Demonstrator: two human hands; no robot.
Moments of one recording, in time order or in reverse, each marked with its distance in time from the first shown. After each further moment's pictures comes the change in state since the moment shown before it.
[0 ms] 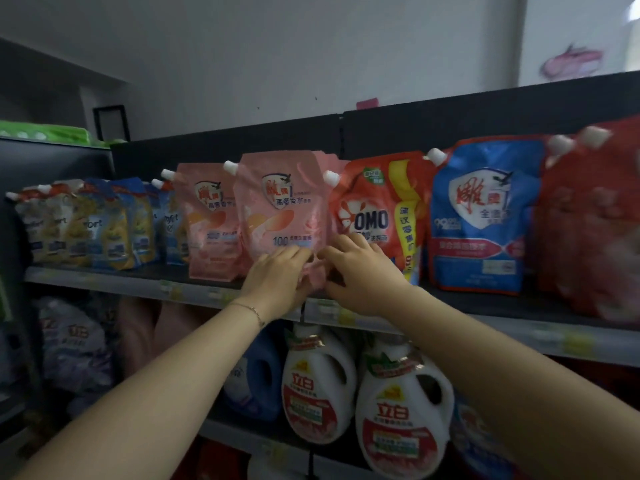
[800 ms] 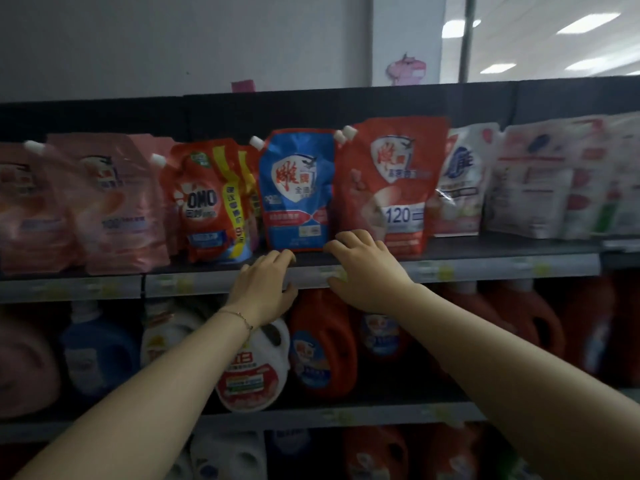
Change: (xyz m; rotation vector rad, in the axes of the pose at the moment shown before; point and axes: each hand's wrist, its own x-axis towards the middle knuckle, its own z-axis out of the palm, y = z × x) left_hand -0.015 0.247 0.008 -0.288 -0.177 0.097; right_hand -0.235 0.105 -0.105 -0.174 -0.075 0.337
